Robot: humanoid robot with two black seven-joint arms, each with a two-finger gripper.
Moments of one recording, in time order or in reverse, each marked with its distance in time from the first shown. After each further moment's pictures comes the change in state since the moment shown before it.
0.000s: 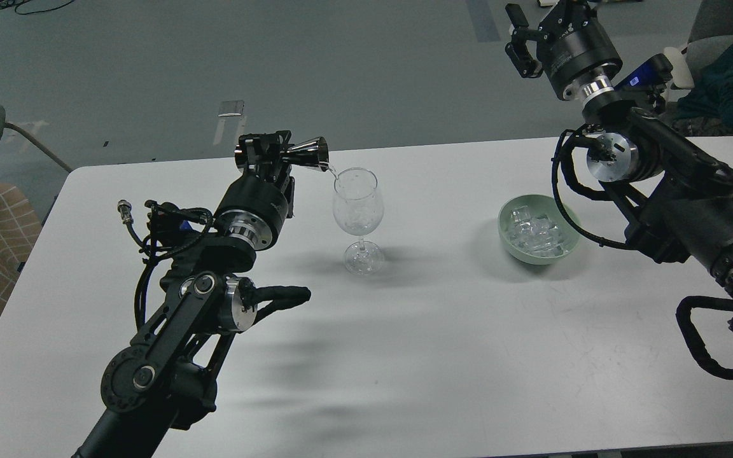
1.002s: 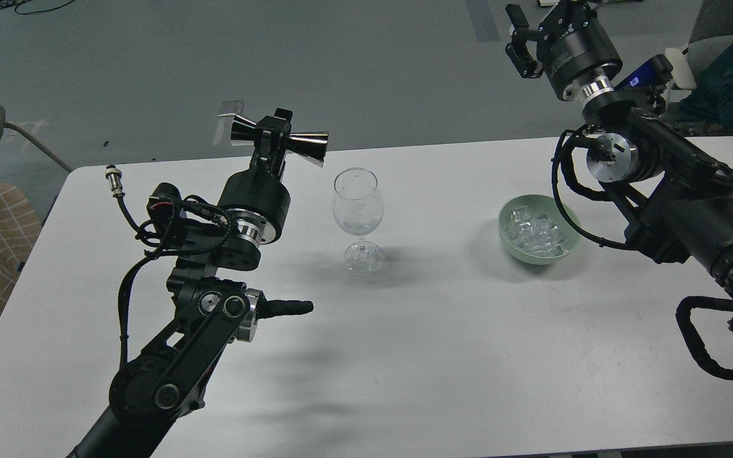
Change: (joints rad) left arm -0.002 0.032 0.067 -0.026 0.290 0.027 0.025; right arm 0.000 0.001 0.001 0.000 0.000 -0.002 0.000
